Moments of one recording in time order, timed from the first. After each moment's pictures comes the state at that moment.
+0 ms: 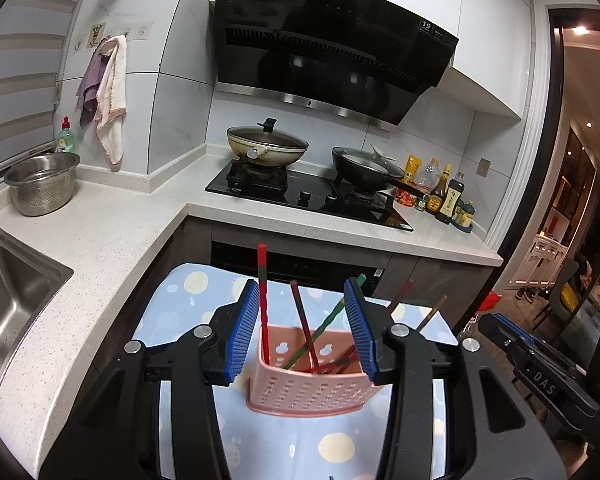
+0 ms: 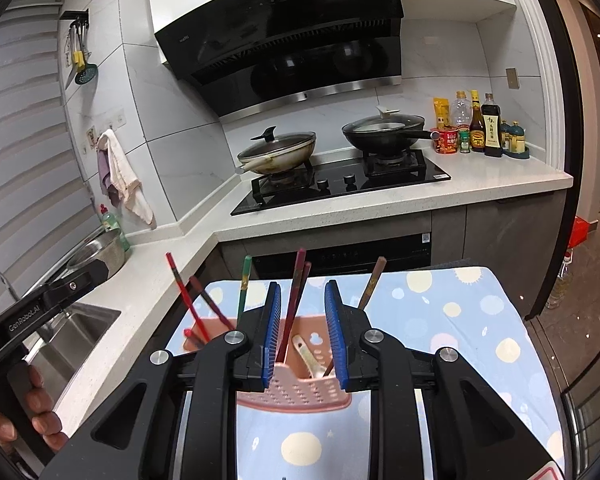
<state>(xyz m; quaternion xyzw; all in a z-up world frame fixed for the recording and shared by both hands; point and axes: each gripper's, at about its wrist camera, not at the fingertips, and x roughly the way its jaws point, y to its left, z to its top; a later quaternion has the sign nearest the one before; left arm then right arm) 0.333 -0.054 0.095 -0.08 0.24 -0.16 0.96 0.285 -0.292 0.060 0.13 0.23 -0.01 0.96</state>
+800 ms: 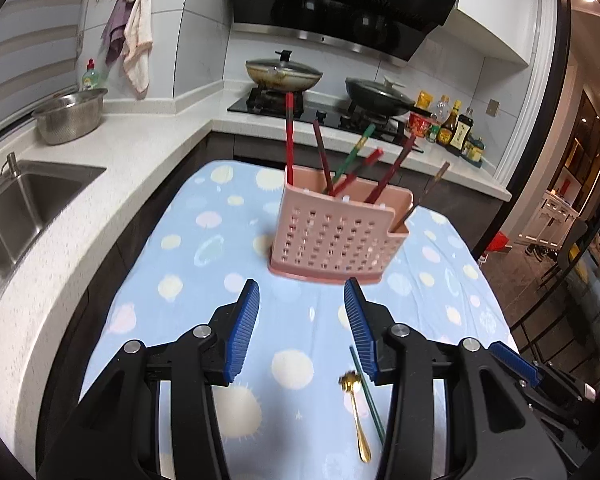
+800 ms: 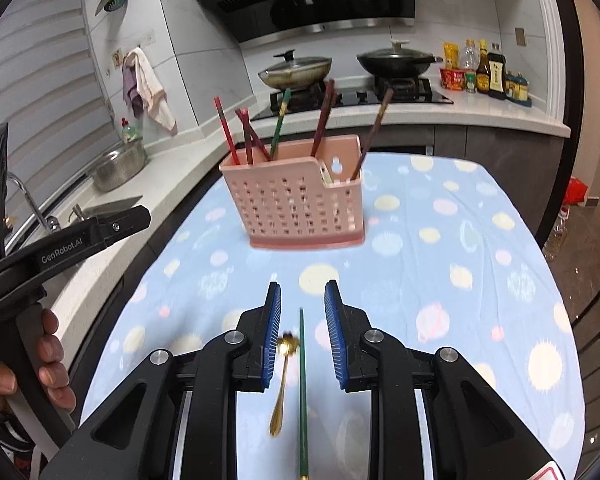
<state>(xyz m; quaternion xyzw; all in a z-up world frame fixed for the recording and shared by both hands) 0.227 -0.035 0.010 -0.06 0.33 -0.14 0.93 0.151 -0.235 -0.031 0.11 0.34 0.02 0.93</state>
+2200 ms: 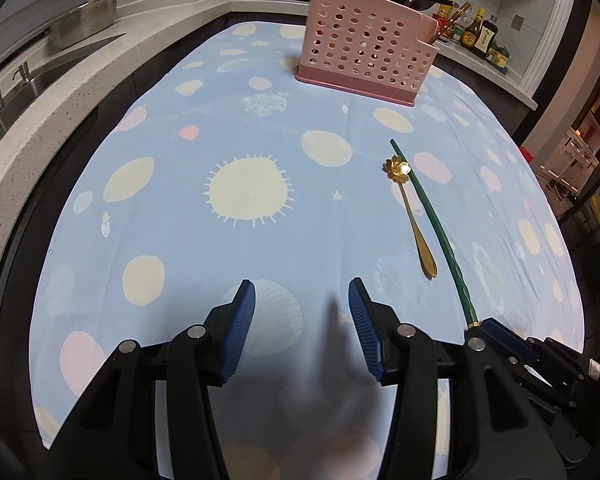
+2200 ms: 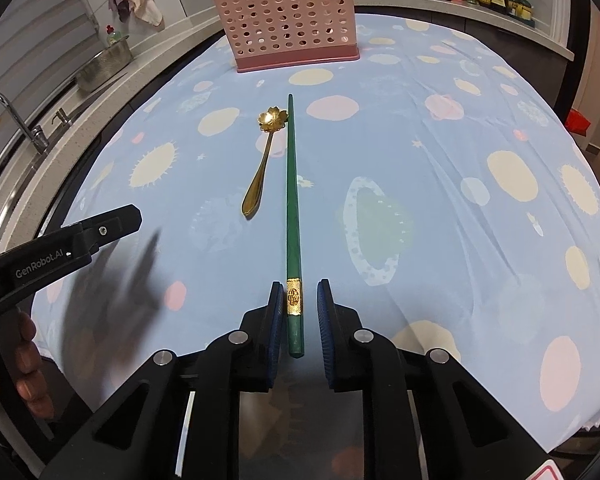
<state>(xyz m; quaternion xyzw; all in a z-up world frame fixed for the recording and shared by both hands) 0.140 -0.029 -0.121 -0.02 0.48 -0.11 0.87 0.079 -0.207 -0.159 0.09 0.48 0.01 0.87</state>
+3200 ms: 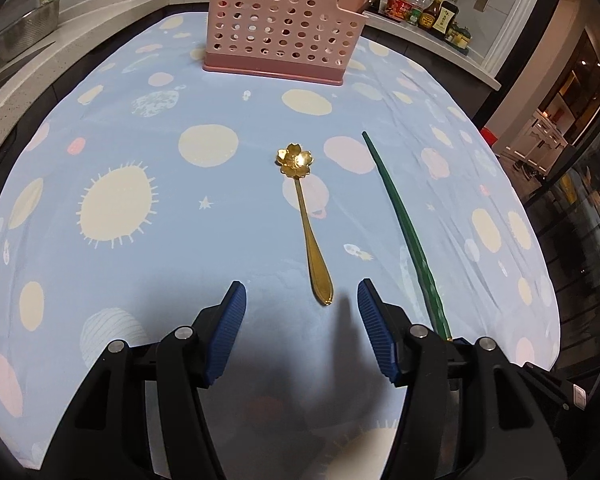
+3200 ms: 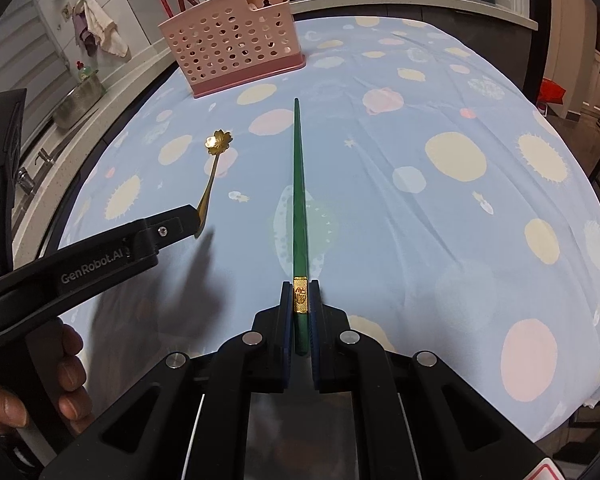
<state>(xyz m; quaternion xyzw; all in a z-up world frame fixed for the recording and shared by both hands) 0.156 -0.107 -0.136 -0.02 0.49 -0.19 0.85 0.070 -0.248 -0.158 0.15 0.47 -0.02 0.87</state>
